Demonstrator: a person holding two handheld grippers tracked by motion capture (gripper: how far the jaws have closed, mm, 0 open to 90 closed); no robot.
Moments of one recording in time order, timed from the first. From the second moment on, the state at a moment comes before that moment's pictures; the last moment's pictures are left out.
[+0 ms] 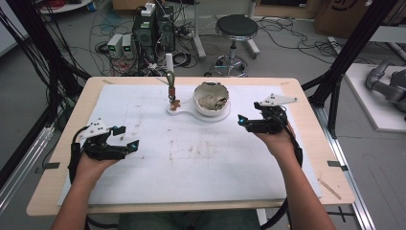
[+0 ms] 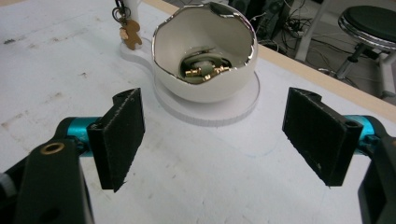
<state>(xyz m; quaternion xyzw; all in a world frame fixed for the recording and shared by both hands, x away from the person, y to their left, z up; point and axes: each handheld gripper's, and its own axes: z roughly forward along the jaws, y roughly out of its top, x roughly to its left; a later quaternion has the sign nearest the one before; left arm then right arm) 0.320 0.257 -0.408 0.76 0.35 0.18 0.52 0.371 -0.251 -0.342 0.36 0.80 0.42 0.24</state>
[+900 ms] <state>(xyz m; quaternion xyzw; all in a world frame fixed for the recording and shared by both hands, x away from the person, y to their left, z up) 0.330 0.242 -0.416 0.76 0.34 0.17 0.52 0.330 -0.304 -0.411 0.41 0.76 0.45 0.23</state>
